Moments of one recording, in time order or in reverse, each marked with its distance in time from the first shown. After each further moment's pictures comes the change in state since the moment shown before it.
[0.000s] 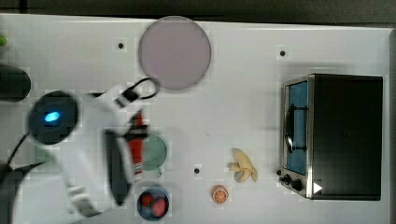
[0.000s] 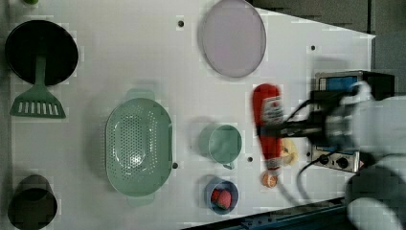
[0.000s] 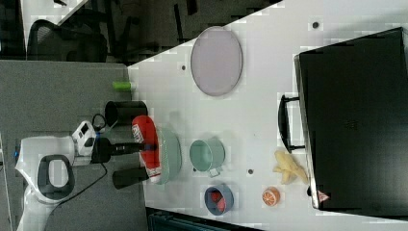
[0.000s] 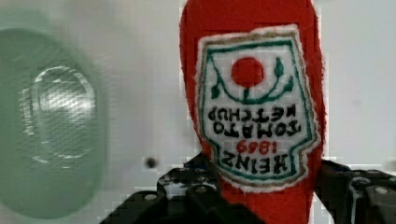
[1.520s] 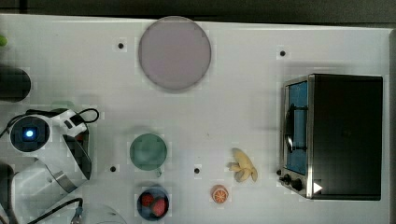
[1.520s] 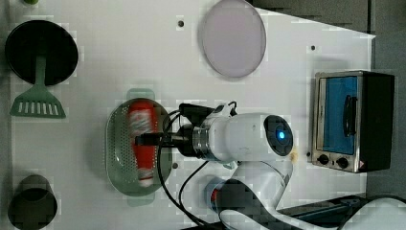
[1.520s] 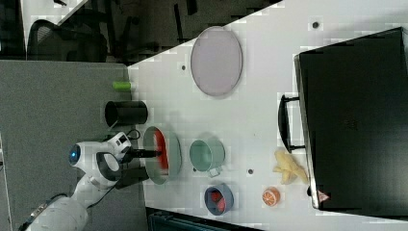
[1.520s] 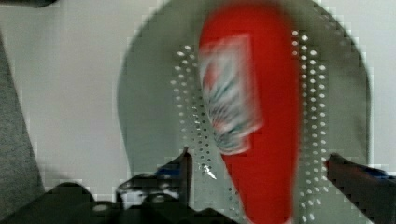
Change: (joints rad) arm 0.130 0.519 0.165 0.020 -0.038 0.568 0.413
